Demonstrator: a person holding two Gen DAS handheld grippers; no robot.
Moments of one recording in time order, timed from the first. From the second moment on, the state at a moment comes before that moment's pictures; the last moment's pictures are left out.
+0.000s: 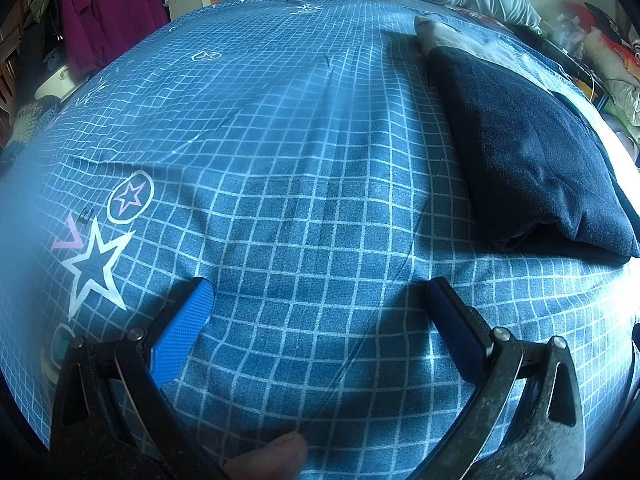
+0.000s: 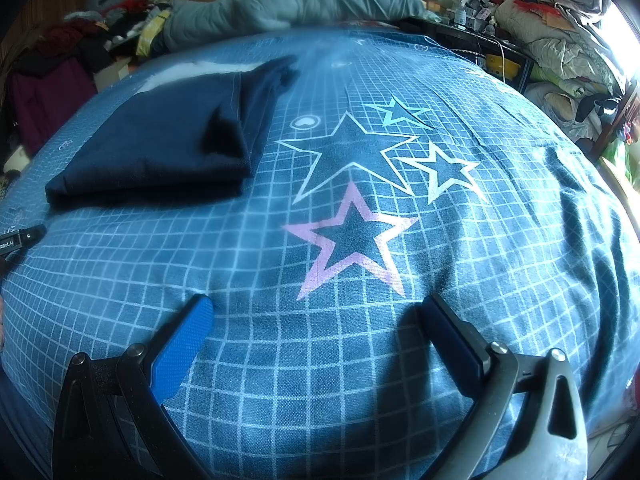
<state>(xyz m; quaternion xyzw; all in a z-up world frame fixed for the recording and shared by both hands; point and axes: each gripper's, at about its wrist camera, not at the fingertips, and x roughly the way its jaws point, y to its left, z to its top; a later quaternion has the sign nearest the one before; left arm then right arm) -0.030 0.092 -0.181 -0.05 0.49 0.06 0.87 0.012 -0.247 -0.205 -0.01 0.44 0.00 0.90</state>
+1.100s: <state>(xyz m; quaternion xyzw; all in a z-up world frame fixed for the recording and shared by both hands) -0.035 0.093 -0.180 -0.06 0.48 0.05 0.87 0.023 -0.239 -0.204 -0.01 0.48 -0.02 0.88</state>
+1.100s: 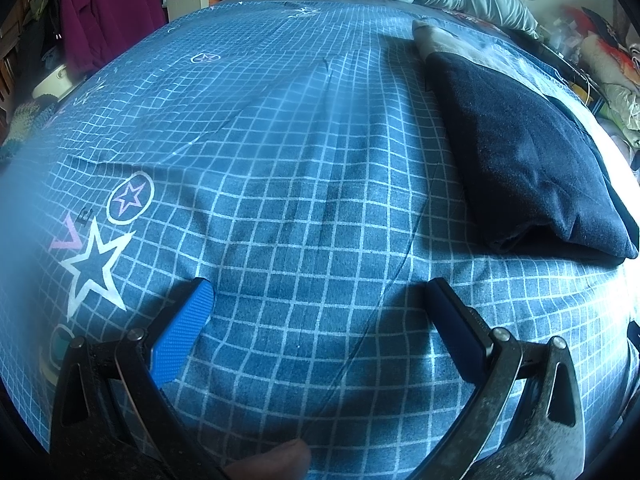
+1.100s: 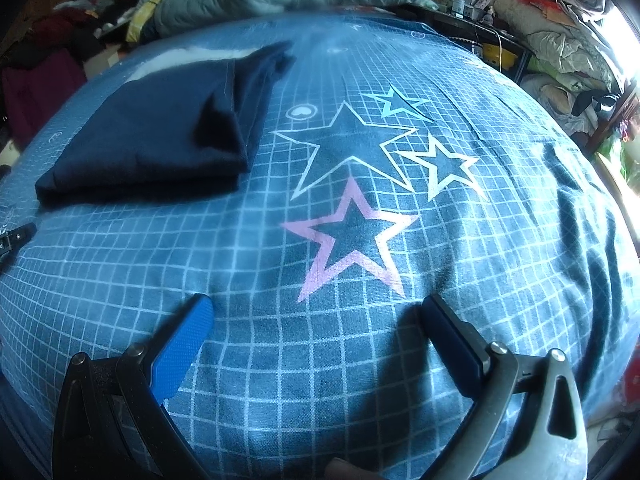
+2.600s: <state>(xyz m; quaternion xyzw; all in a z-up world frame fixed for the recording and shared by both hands) -0.270 0.035 0.224 -0.02 -0.03 0.03 1.00 -0.213 -0.184 0.165 -0.01 0.03 -0.02 1.00</state>
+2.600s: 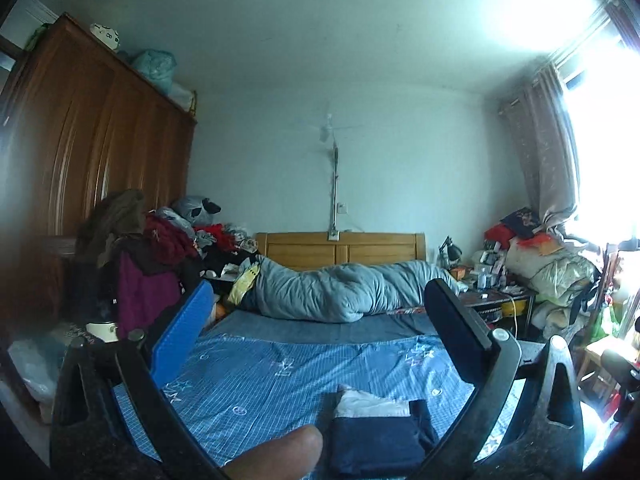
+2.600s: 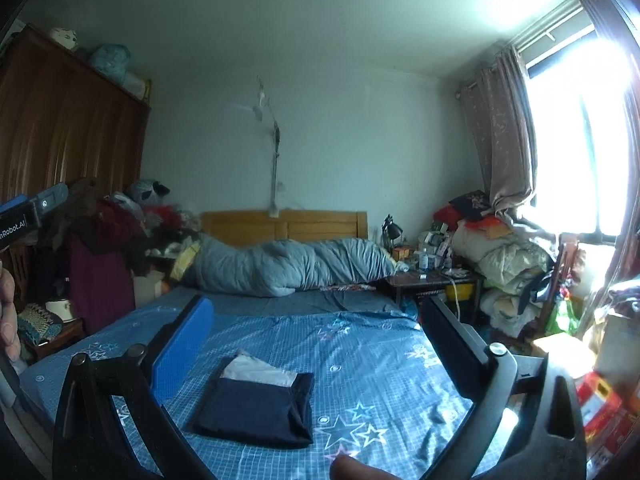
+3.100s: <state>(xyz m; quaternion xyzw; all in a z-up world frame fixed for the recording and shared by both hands) -0.252 0.001 0.167 -0.02 0.15 0.00 0.99 -0.169 -0.188 0.114 0.02 0.17 0.00 0.99</state>
